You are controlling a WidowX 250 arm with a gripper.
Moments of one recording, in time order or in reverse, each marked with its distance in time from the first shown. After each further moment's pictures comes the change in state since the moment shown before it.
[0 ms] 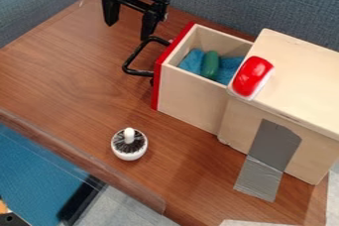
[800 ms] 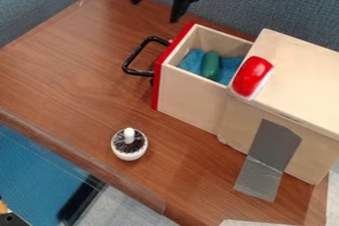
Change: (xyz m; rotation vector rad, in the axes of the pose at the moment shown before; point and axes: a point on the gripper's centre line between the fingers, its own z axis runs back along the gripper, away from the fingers) arm -0.012 -0.053 0.067 0.028 -0.049 -0.043
